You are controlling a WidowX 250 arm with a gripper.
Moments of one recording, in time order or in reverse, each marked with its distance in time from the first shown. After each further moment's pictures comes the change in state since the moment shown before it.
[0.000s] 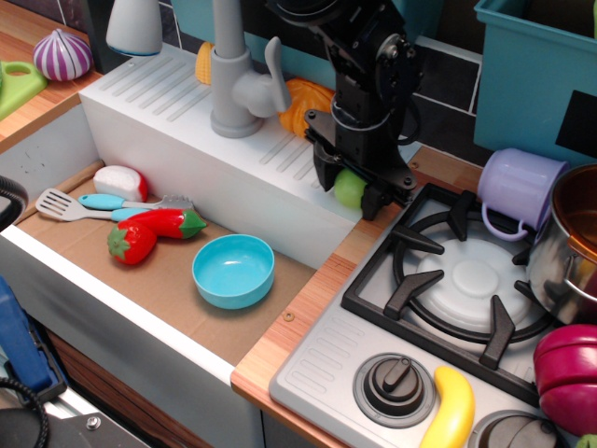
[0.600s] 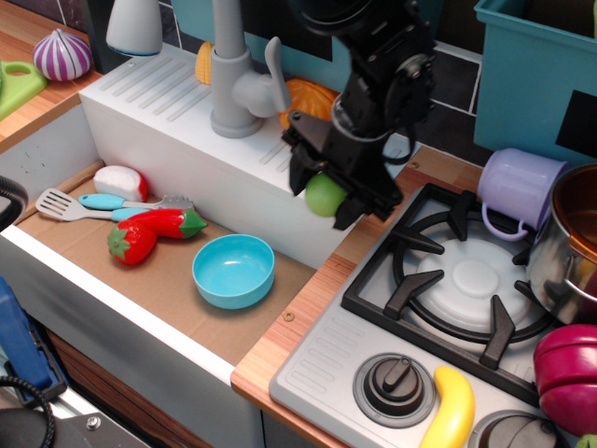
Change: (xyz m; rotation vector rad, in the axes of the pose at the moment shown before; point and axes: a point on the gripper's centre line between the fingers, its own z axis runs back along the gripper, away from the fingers) arm -0.031 0.017 0.010 0.163 0.140 0.040
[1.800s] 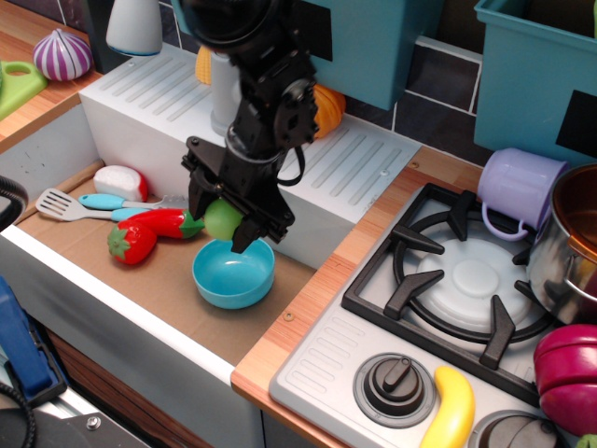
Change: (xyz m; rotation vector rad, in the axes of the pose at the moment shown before) arm -0.052 0.047 -0.044 0.024 0.115 0.020
